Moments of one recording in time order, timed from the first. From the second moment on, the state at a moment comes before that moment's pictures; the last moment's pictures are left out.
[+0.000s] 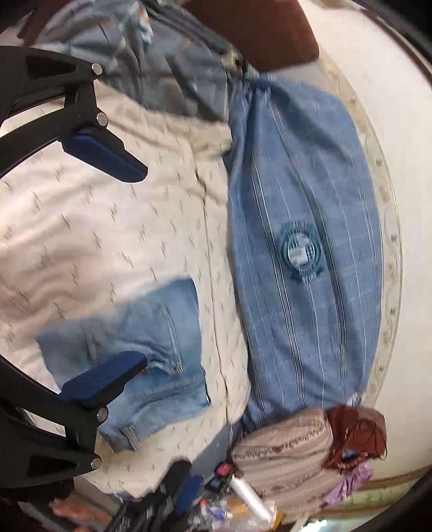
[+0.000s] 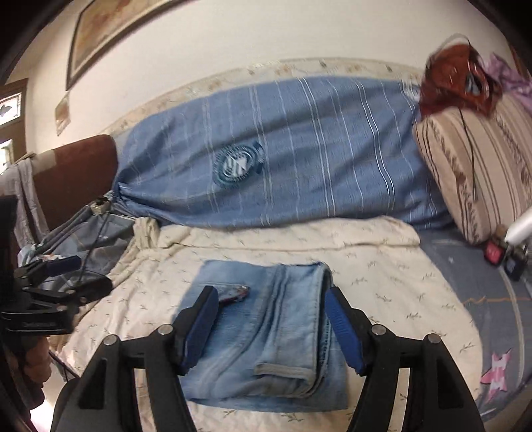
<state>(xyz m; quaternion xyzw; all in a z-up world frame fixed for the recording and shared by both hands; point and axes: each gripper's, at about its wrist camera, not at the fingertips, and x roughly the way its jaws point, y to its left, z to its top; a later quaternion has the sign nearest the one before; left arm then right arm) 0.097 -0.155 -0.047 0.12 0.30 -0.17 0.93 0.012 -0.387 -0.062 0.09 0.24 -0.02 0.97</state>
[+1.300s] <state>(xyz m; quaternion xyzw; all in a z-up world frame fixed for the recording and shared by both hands) -0.007 -0.121 0.039 0.11 0.19 -0.13 0.97 -0.067 -0.323 -0.006 0.07 0.18 0.02 0.98</state>
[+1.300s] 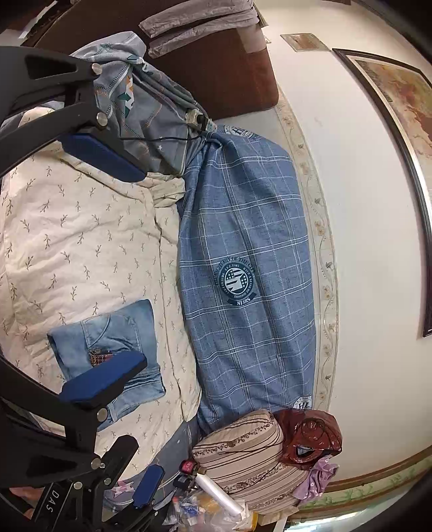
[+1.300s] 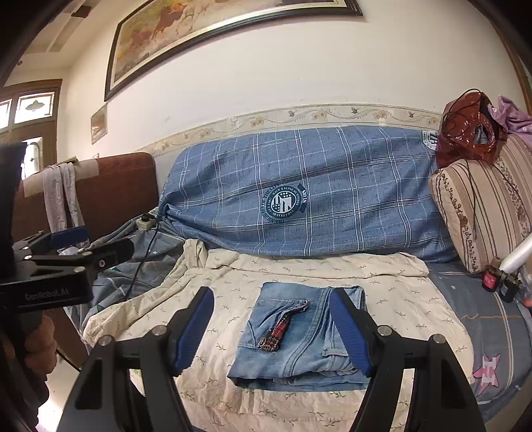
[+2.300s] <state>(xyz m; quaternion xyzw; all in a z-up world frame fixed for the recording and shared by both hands) -0.030 -0.107 0.054 0.10 0.16 -0.13 0.97 -0.070 -0.314 -0.005 0.05 0.18 0.02 0.98</state>
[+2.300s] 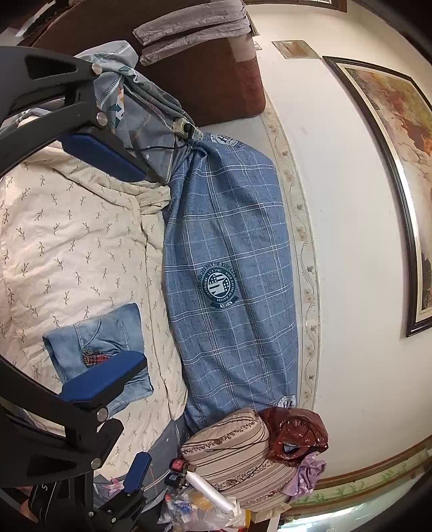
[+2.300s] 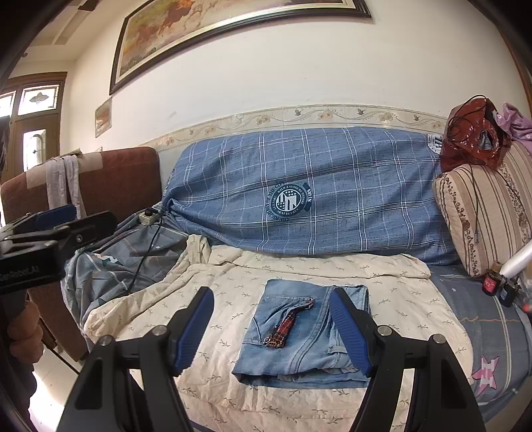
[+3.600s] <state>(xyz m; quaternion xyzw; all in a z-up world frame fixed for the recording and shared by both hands) -0.020 -0.105 0.046 0.10 0.18 -0.12 0.97 -0.064 -0.313 -0.013 0.06 0.20 0.03 0.98</state>
